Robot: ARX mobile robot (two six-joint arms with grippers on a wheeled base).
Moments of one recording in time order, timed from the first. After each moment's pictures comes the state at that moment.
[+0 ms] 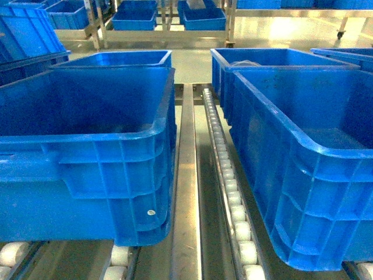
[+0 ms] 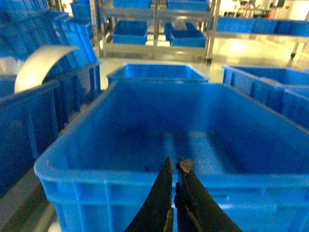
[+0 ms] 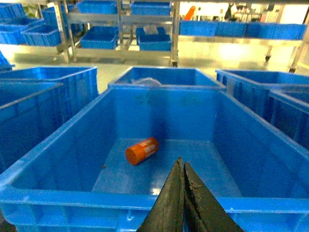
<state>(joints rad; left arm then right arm) 0.00 0.91 0.05 0.86 0.00 -0.01 0.01 0.92 0.07 0.88 0.00 -0.01</state>
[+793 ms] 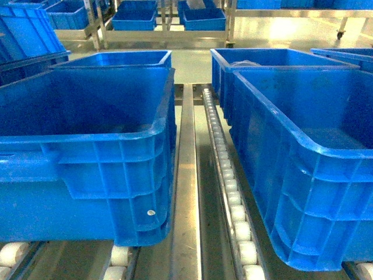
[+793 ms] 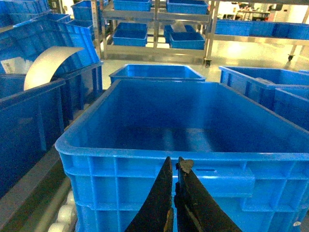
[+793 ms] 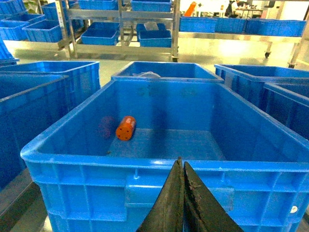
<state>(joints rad) 0.00 0.38 0.01 0.38 0.00 -0.01 0.01 0.40 0.01 0.40 0.00 -0.01</state>
